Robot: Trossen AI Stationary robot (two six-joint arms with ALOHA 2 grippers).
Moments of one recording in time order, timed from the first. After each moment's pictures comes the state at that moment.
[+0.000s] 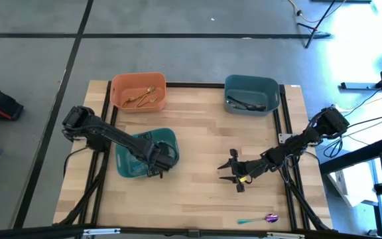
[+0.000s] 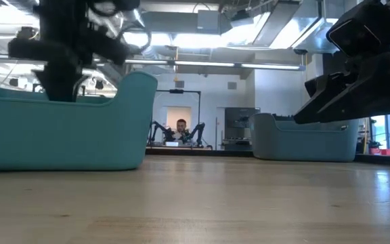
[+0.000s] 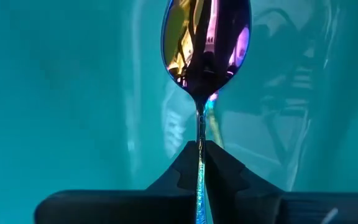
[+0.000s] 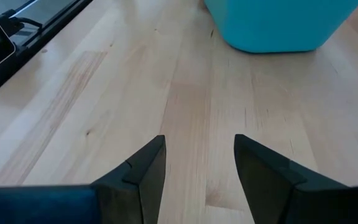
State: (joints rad) left arm -0.31 1.70 1.16 -1.15 -0.24 -0.67; right arm 0.53 1.50 0.39 0.60 0.33 0.16
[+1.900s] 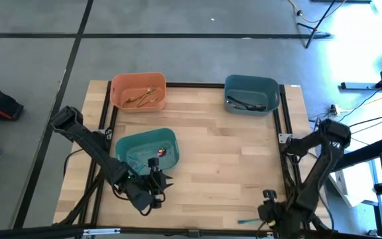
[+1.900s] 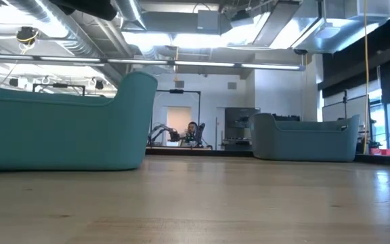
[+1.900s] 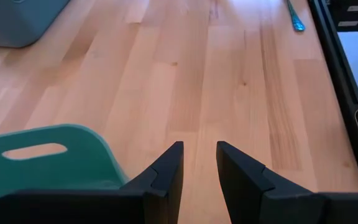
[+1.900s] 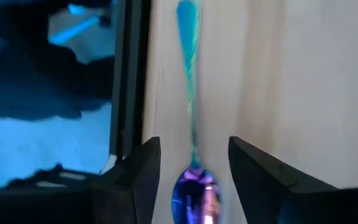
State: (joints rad) left arm -0.70 1.58 1.11 -0.43 -0.69 -0.57; right arm 1.17 1.61 0.98 -0.57 0.16 1.09
